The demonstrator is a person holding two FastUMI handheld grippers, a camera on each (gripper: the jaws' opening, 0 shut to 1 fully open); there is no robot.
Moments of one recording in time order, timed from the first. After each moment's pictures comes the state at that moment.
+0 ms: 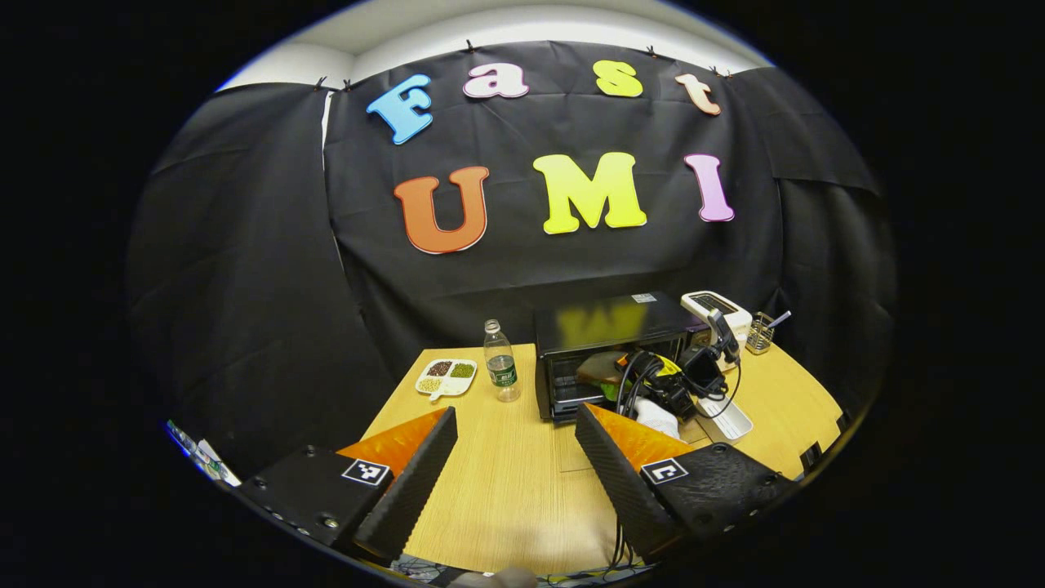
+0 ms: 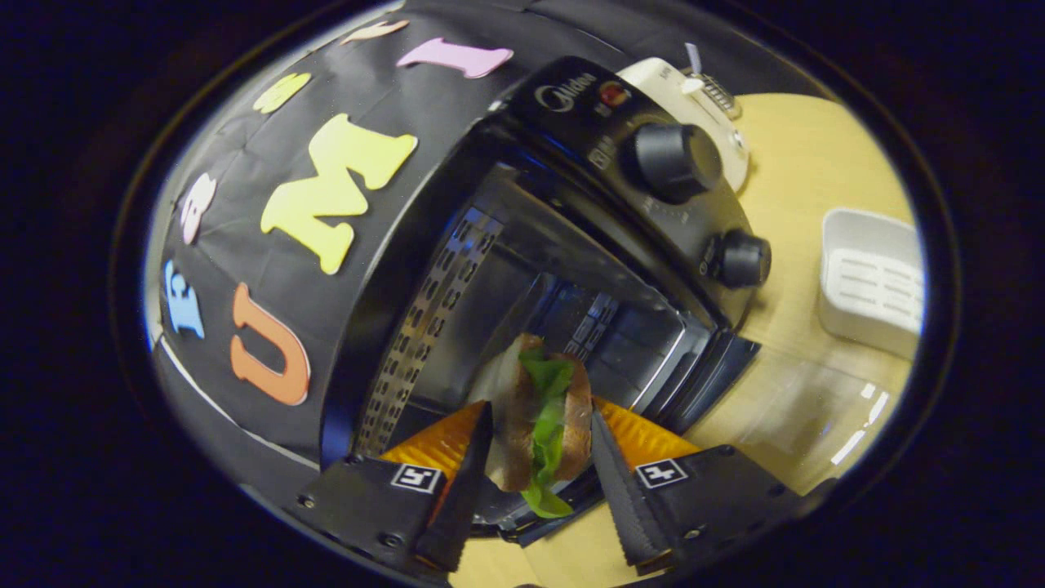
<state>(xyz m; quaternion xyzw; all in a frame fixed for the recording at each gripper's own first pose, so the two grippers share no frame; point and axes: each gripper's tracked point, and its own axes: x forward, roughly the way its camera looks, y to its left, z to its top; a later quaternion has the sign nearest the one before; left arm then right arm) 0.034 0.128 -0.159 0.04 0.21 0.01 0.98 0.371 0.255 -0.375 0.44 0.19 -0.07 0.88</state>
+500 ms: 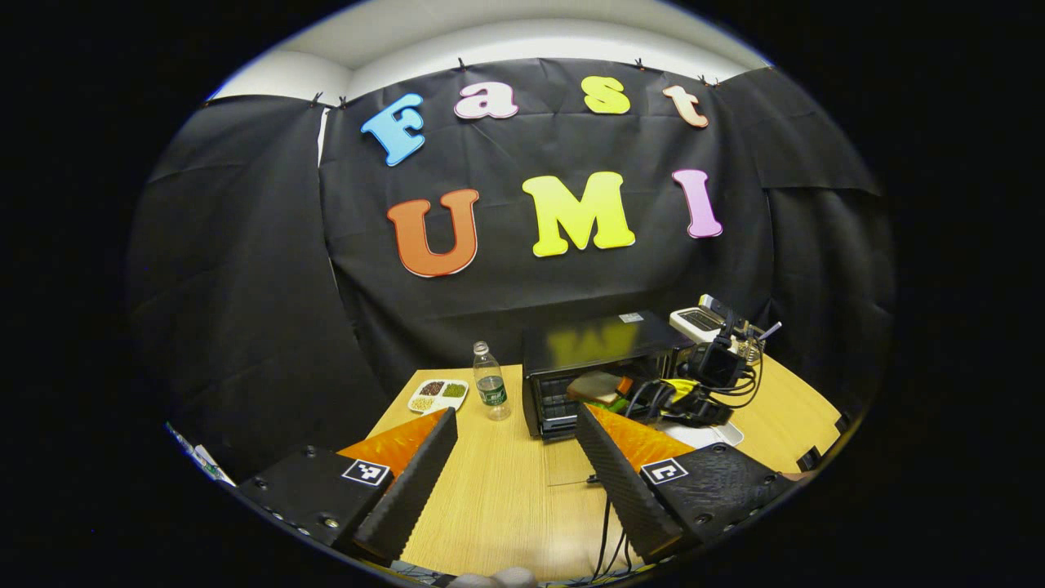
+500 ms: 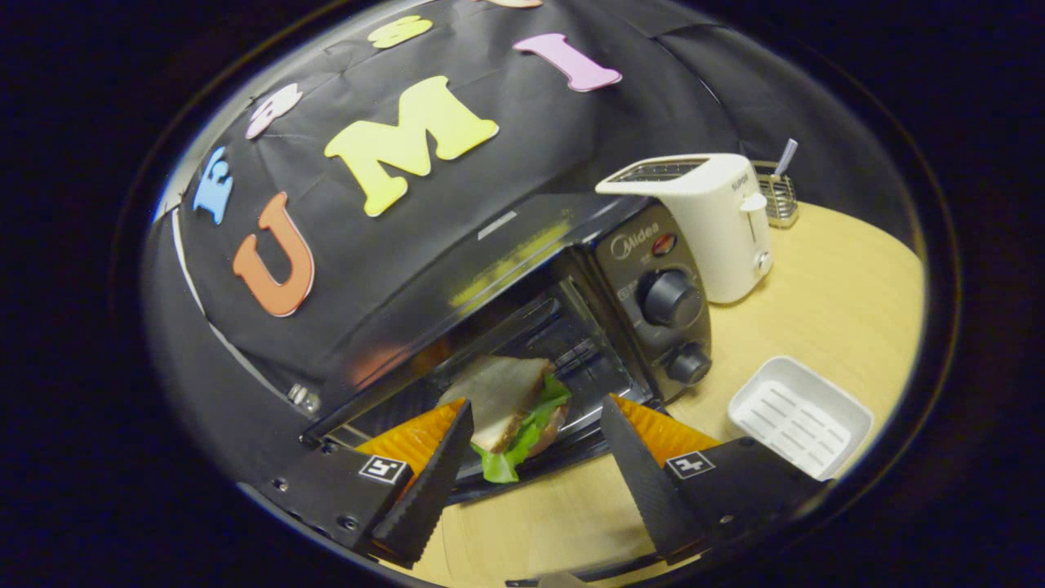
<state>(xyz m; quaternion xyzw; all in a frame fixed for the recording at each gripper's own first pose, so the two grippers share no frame) 0.037 0.105 -0.141 0.04 0.15 0.00 0.99 0.303 0.216 -0.335 0.27 0.21 -0.02 0.94</state>
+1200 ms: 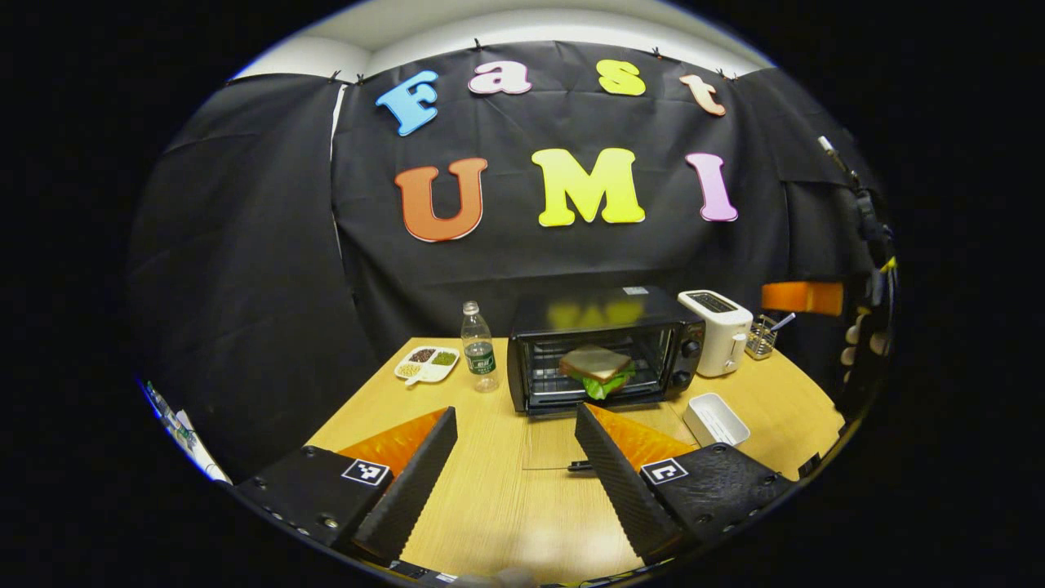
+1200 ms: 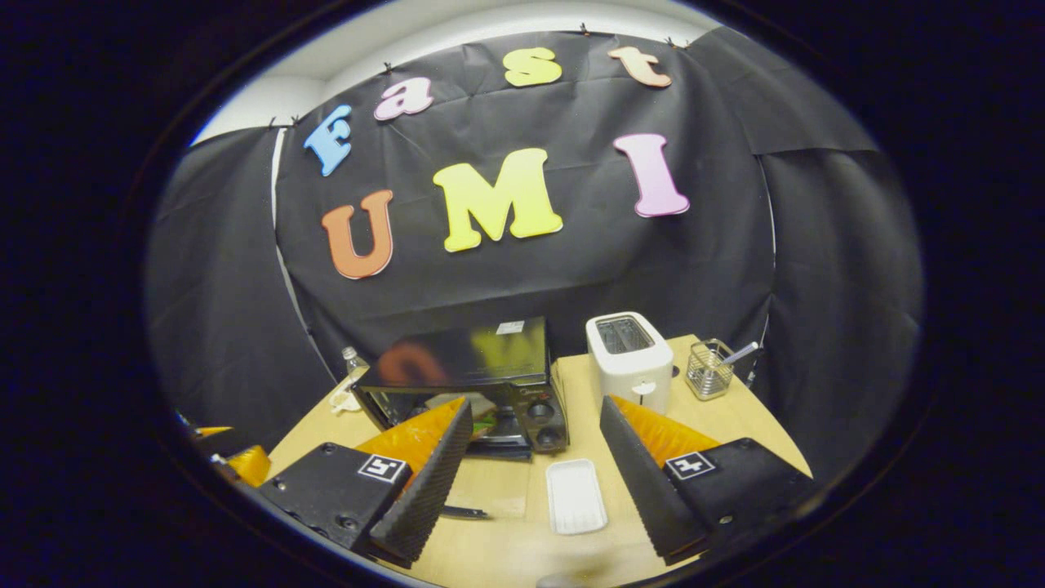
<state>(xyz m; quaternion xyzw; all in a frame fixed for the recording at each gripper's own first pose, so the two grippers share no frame) 0.038 0.071 -0.231 0.02 0.20 0.03 0.98 0.149 0.080 -0.179 0.07 0.14 0.04 0.99</state>
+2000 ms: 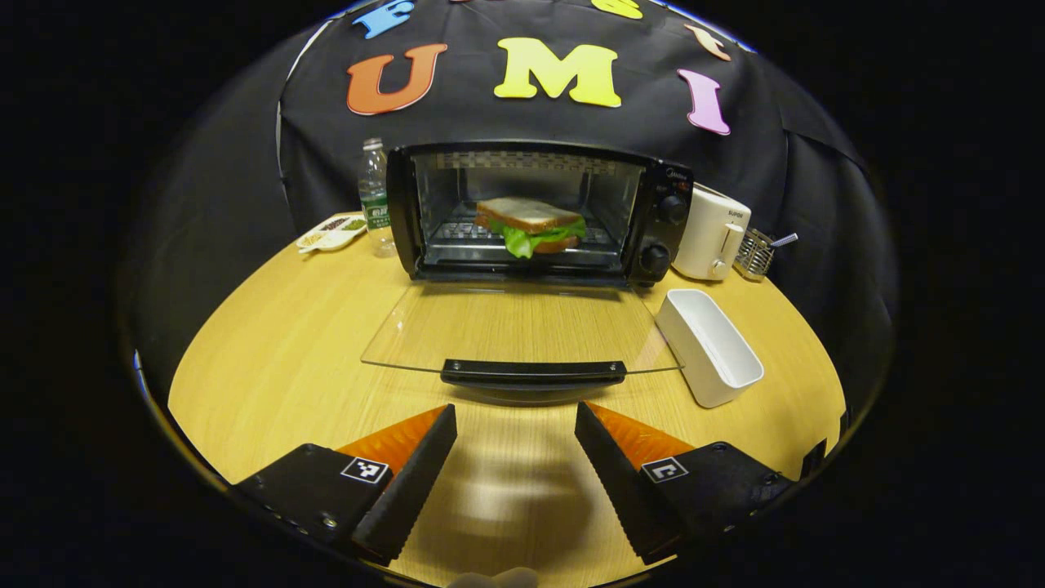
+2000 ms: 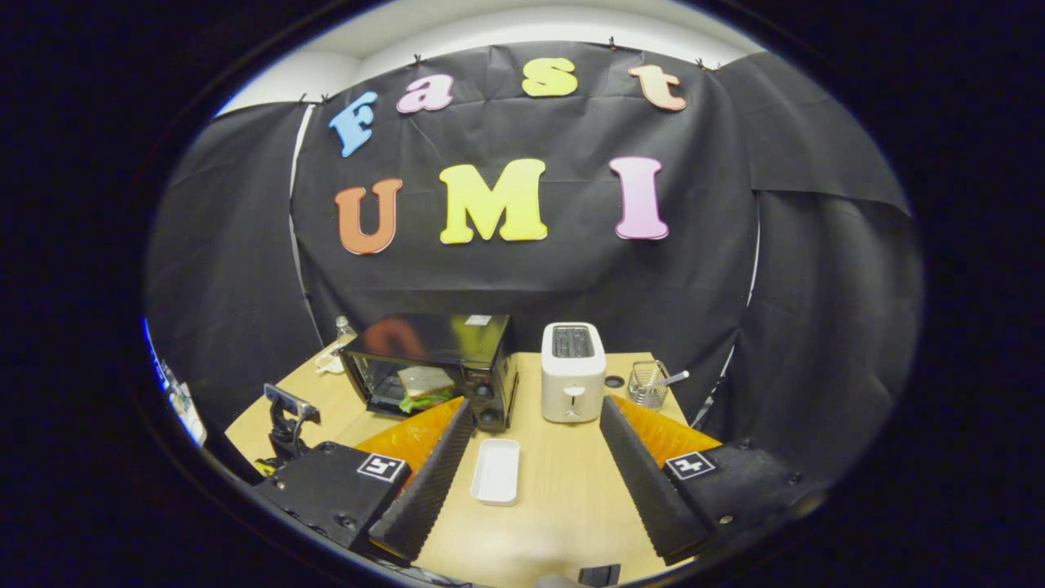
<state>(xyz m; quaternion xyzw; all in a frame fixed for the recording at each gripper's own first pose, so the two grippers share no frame) 0.060 -0.043 -0.423 -0.05 0.36 -0.03 0.93 0.095 0.008 -0.159 -0.01 0.16 0.04 0.99</state>
